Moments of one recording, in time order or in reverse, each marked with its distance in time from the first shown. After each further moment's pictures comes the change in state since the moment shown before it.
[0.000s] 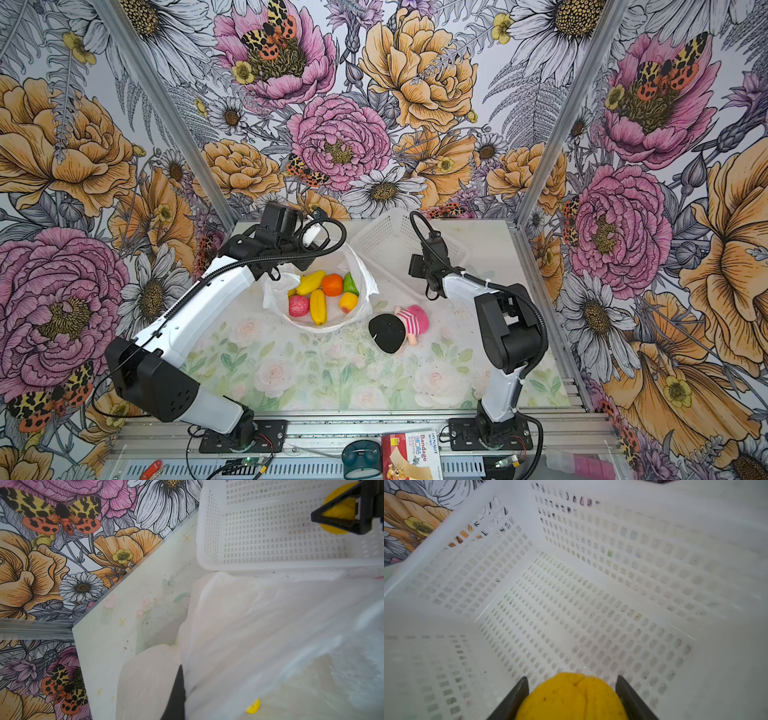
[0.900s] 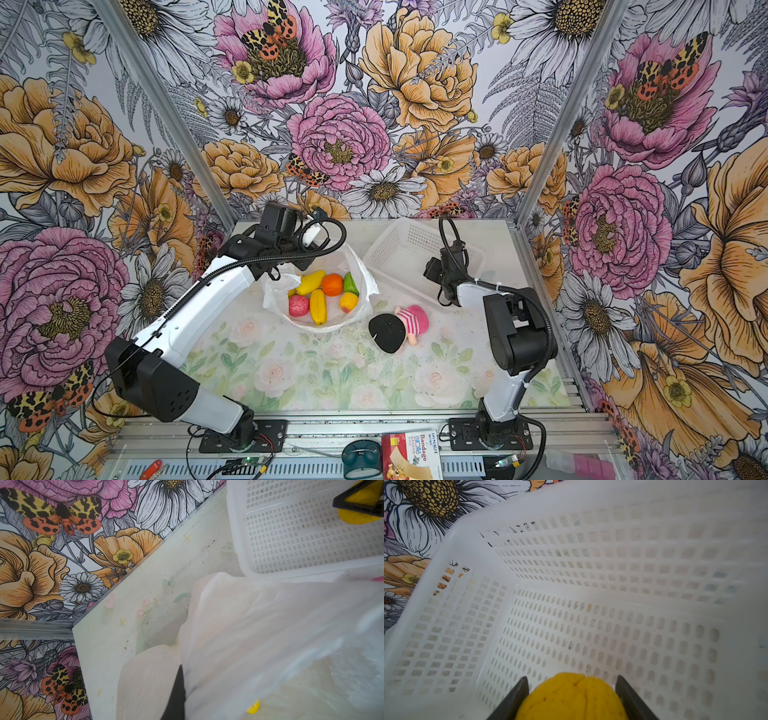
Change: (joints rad) left arm 0.001 -0.002 0.000 0.000 0.000 0.000; right arm -0.093 -0.048 -0.163 0.166 -0.051 0.174
